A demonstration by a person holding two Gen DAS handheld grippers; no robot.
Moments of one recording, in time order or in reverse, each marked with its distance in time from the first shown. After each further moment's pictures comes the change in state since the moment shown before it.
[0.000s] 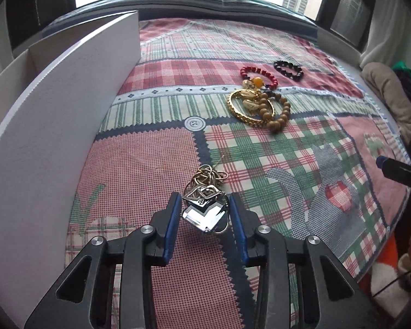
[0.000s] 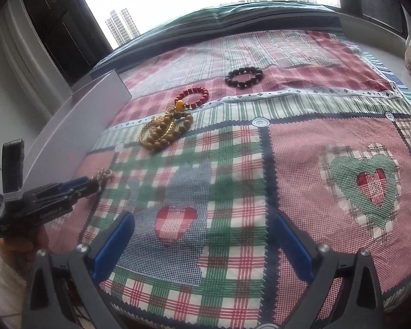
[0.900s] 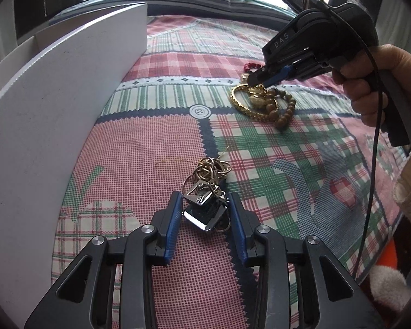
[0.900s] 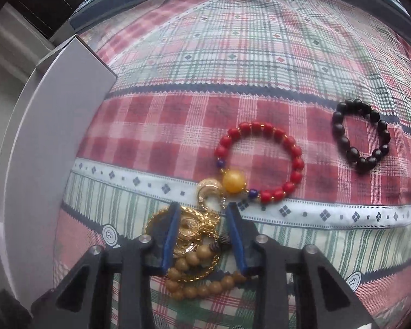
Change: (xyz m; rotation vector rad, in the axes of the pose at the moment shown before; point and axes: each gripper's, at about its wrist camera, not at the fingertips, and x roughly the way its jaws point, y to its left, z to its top) left arm 0.002 0.006 -0.008 -0.032 -0.012 -0.011; right arm 0.183 0.077 0.165 -0.141 0.413 -0.045
